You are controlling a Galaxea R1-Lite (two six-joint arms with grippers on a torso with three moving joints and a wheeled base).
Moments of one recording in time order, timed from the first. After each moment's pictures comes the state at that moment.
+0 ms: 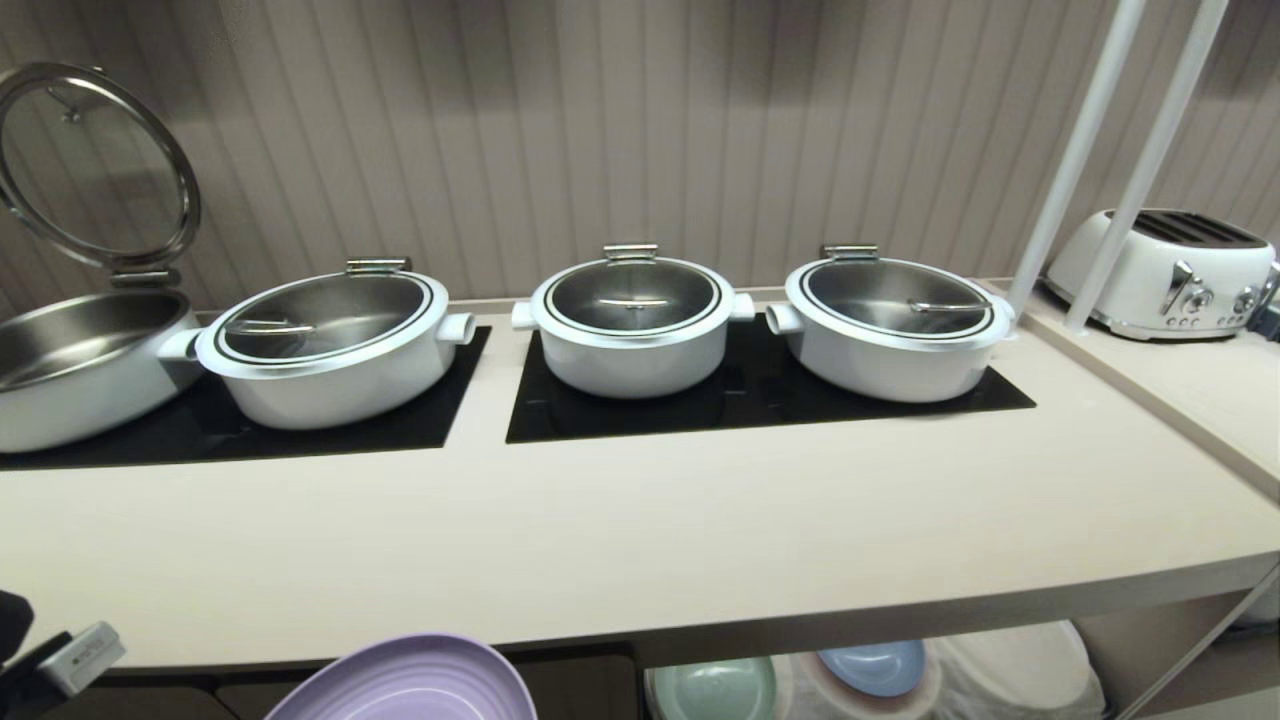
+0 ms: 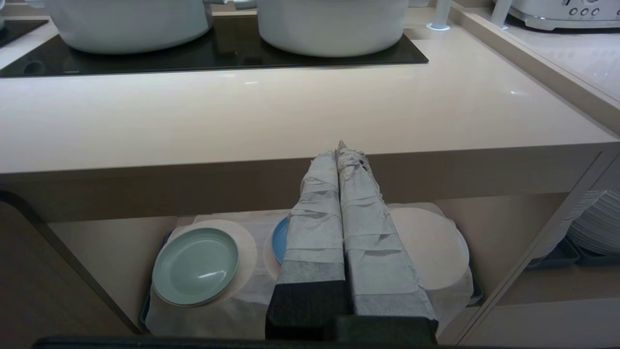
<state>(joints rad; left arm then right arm) 0.05 1.09 -0.46 0.56 -0.26 -0.40 0.00 0.00 0.00 0.00 0.00 0.00</state>
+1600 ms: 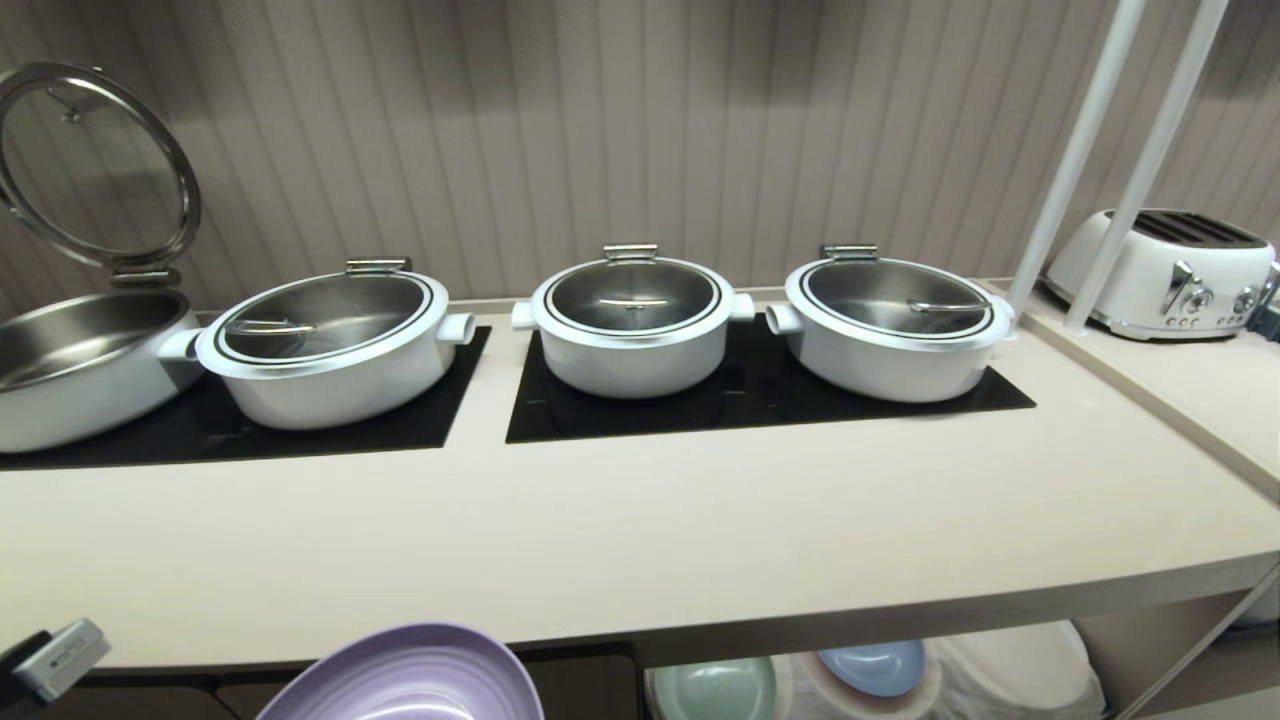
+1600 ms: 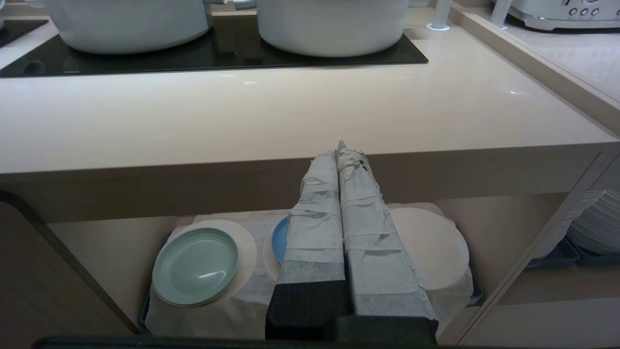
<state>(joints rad) 0.02 1.01 -0.46 0.56 -0.27 -0.39 0.00 0.00 0.00 0.00 0.00 0.00</state>
